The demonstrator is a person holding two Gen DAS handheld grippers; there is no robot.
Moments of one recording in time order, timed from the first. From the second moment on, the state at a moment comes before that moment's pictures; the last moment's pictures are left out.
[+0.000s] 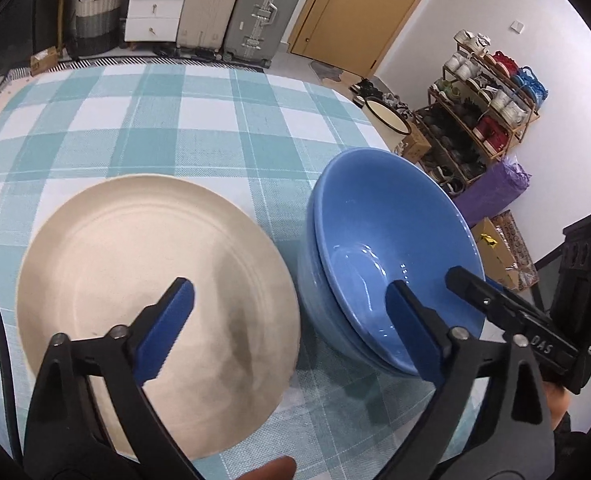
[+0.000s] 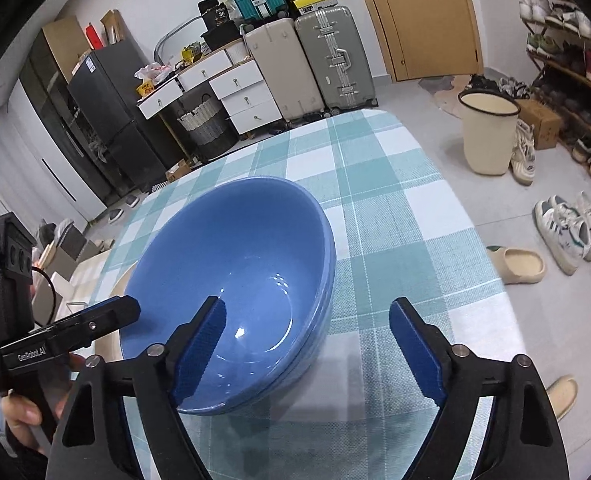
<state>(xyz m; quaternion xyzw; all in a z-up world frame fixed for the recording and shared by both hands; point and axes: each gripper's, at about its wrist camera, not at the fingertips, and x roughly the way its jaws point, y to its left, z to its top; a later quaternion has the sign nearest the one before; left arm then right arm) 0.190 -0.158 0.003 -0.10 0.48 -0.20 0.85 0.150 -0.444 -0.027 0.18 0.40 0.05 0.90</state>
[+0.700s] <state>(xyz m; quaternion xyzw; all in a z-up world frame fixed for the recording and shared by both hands) 0.199 -0.178 -0.008 -0.13 0.48 -0.24 0.83 0.155 -0.441 -0.033 0.18 0.40 0.06 0.90</state>
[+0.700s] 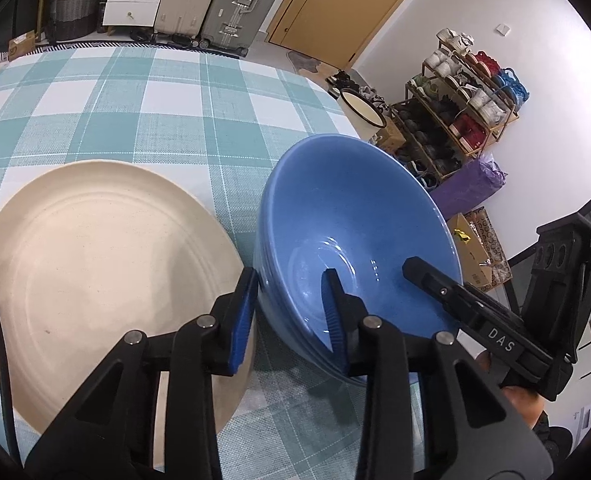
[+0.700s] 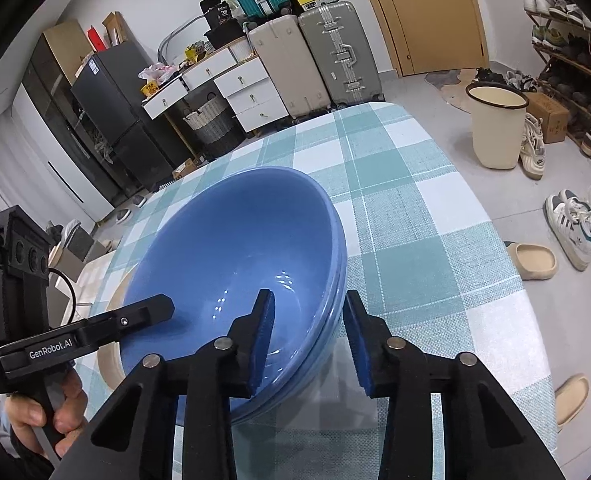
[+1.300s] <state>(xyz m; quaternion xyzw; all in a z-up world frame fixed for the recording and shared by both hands) 0.185 -0.183 0.010 -0.10 0.46 -0.24 0.85 0.148 -0.443 -0.022 0.17 0.40 0.05 0.90</state>
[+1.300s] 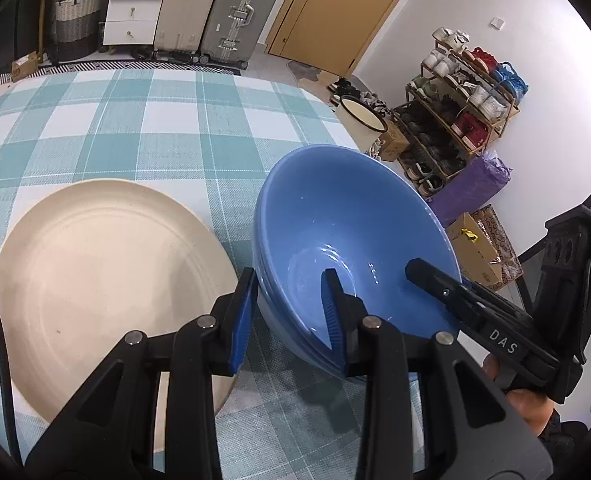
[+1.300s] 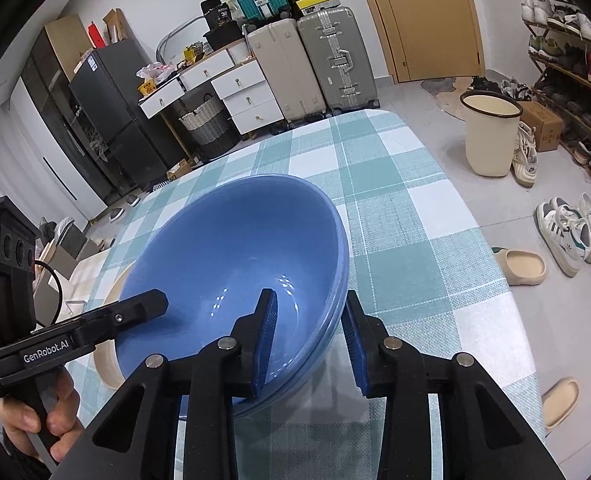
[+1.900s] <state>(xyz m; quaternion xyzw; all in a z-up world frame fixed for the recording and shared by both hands) 0.146 -0.152 0.069 -0.10 0.41 -0.23 0.88 0.126 -0.420 0.023 0.15 0.36 0.07 0.92</state>
